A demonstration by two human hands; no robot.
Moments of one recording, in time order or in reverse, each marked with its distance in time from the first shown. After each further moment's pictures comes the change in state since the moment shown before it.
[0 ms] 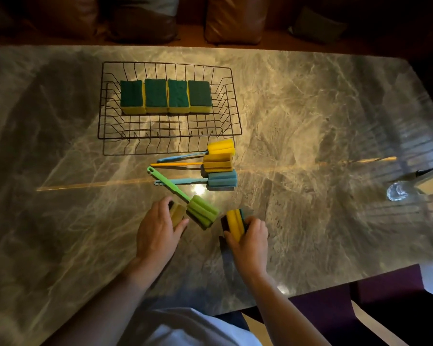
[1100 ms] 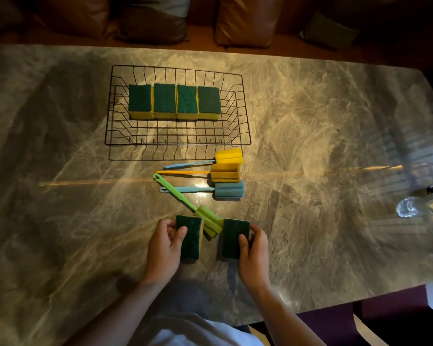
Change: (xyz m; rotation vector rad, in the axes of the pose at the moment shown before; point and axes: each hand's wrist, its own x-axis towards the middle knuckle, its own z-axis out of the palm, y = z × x) left_hand -0.011 -0.001 0.007 -0.702 -0.069 -0.342; right_hand 0.005 -0.012 0.000 0.377 -0.088 0.079
